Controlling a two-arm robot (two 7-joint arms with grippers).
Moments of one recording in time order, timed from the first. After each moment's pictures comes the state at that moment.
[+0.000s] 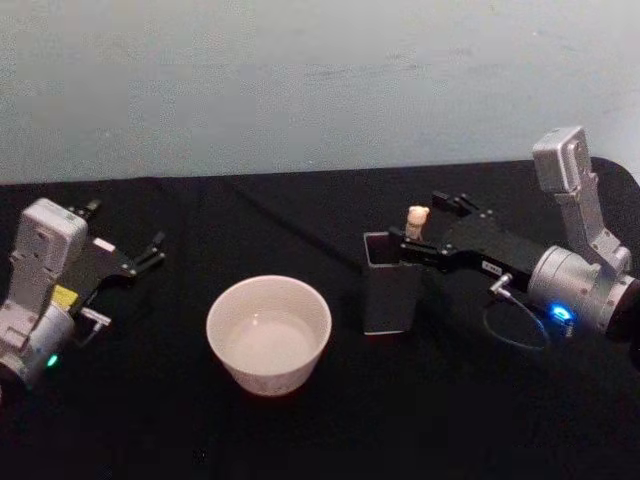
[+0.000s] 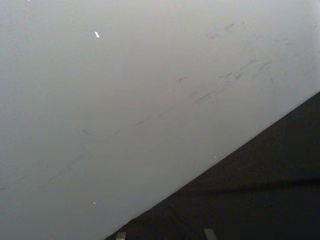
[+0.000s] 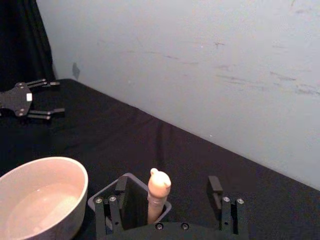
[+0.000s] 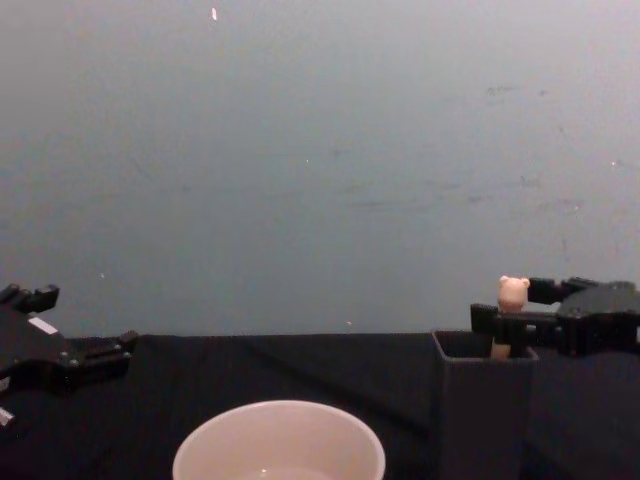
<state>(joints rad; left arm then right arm) -0.20 0.60 0.45 -1.41 -0.25 -0.12 0.03 0.31 0.49 -0.39 -1.43 0.46 0.10 0.49</state>
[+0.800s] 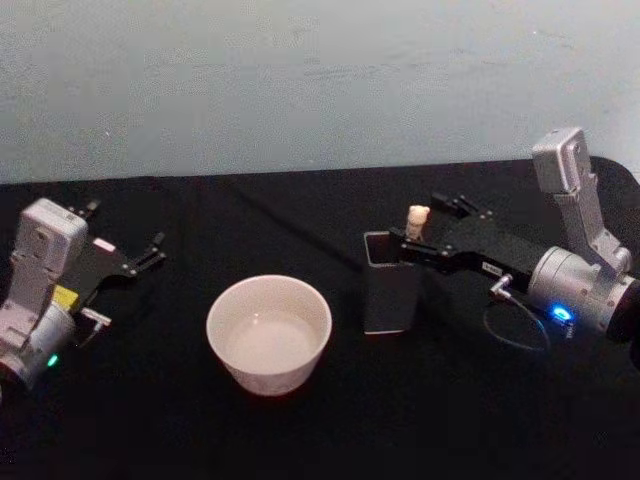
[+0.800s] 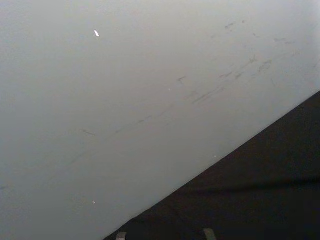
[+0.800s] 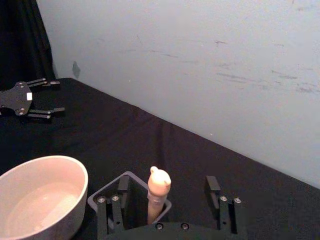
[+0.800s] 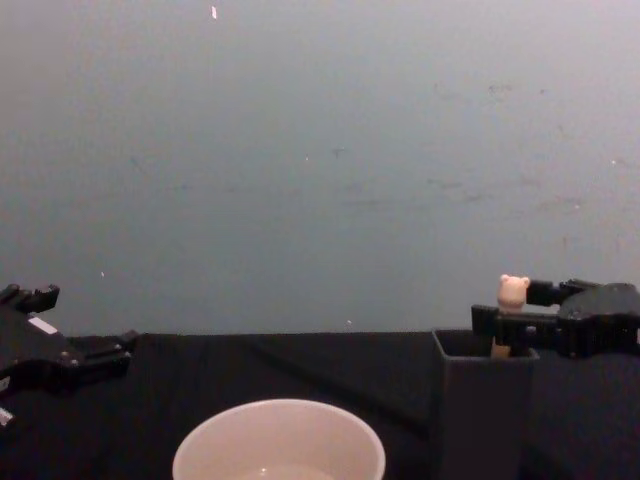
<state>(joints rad) -0.20 0.60 0.45 -1.41 -0.25 -0.12 0.03 0.31 0.50 -0.39 -1.42 0.46 0.10 0.49</state>
